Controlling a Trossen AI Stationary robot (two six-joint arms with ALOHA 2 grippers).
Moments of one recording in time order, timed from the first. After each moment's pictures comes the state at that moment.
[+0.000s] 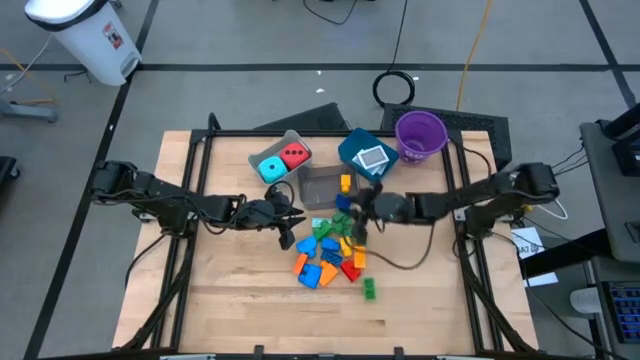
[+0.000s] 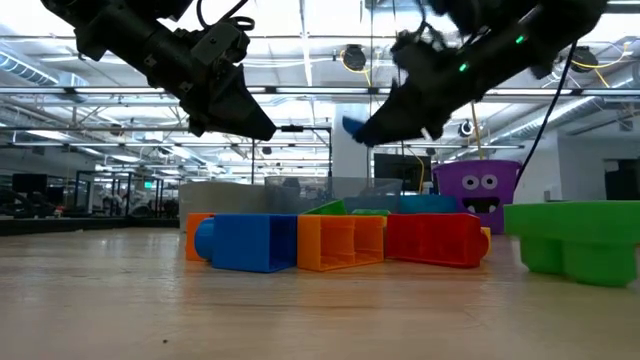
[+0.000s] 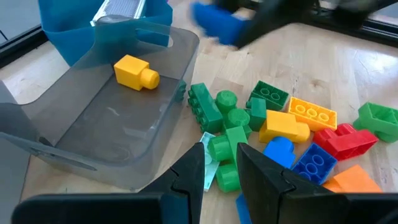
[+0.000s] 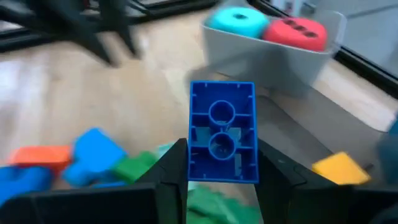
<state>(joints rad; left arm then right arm) -0.12 1.37 0.65 0.19 -0.33 -0.34 0.04 1.46 0.67 0.32 0.35 0.25</state>
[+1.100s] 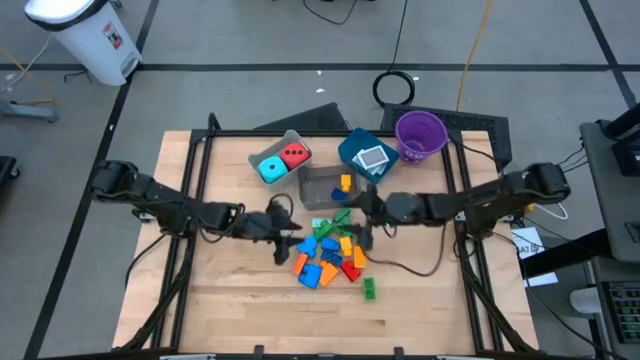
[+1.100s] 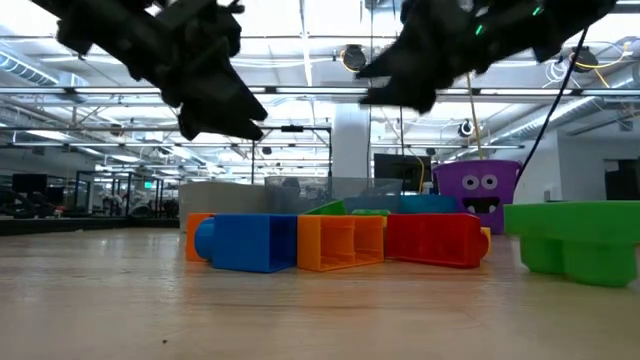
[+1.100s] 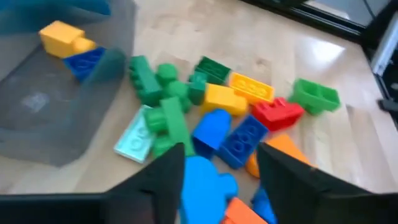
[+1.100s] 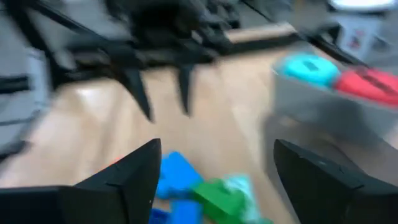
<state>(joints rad) -0.23 1.38 0.65 0.18 -0.24 -0.45 0.10 1.35 0.67 0.40 0.18 0.19</state>
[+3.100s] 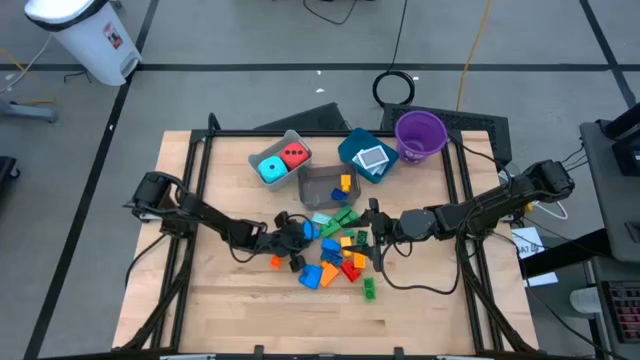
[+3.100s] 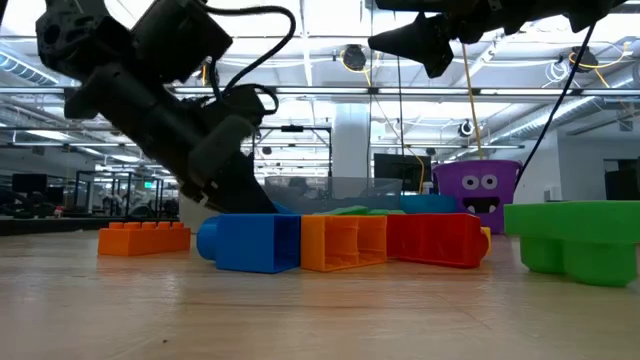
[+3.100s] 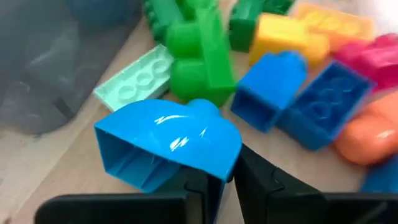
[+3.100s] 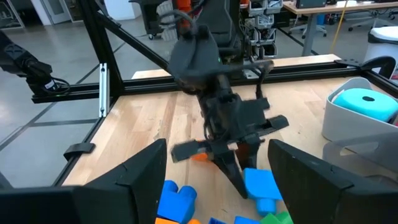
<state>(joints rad) -0.26 1.77 0.67 0.40 -0.41 -0.45 0.28 1.30 0.67 0.45 0.24 0.17</state>
